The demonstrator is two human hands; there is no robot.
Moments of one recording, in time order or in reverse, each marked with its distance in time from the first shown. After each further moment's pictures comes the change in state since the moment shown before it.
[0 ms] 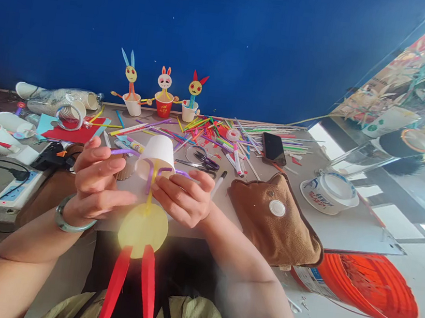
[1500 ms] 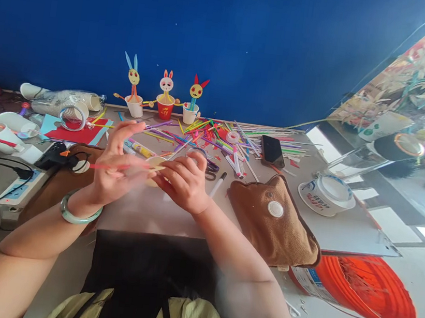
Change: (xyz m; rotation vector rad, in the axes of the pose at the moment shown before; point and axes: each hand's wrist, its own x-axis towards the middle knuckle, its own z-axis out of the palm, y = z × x) left_hand 0.034 -0.003 0.010 -0.287 -0.091 -0.079; right_hand 0.017 0.005 0.035 0.158 -0.005 0.168
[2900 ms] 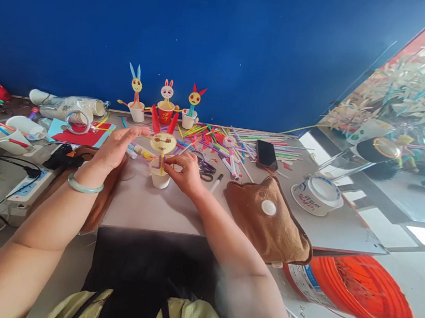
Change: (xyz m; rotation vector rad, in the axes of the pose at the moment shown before) left_hand 0.010 -0.069 -0.008 -0.347 -0.084 -0.710; right_hand -0.012 0.027 0.035 0.456 -0.225 0.503
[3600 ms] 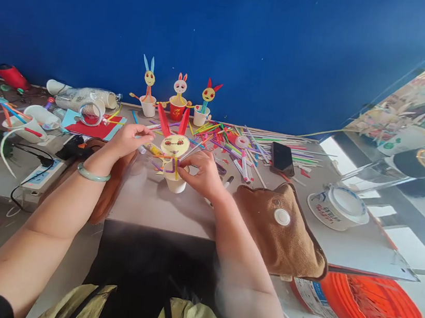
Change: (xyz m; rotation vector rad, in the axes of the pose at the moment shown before) left_hand 0.011 -0.017 -0.013 0.350 -0.004 -0.091; right_hand 0.004 -0.013 -0.035 0.027 -0.137 -0.058
